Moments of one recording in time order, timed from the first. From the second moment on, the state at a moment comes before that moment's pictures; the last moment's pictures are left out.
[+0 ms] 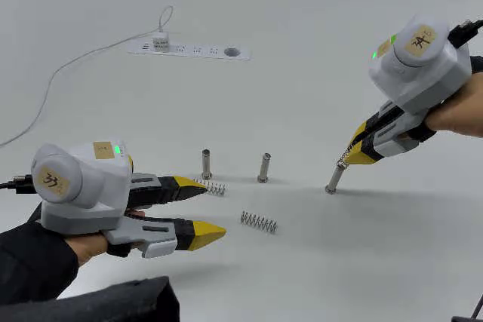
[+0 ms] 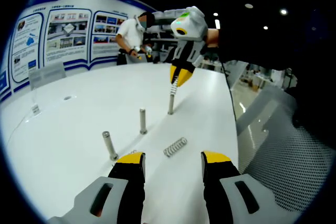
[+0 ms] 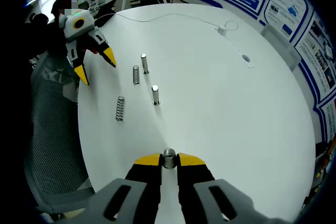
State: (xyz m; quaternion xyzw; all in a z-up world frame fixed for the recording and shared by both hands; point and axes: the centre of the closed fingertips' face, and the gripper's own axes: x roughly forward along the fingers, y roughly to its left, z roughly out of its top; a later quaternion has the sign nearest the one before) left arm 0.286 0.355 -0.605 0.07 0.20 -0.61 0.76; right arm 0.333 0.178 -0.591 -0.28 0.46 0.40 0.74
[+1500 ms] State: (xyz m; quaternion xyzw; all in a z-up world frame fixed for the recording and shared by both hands) left arm 0.286 0.356 -0.607 0.07 0.20 -0.61 0.76; right arm 0.330 0.175 -0.656 -0.26 0.52 0.37 0.72
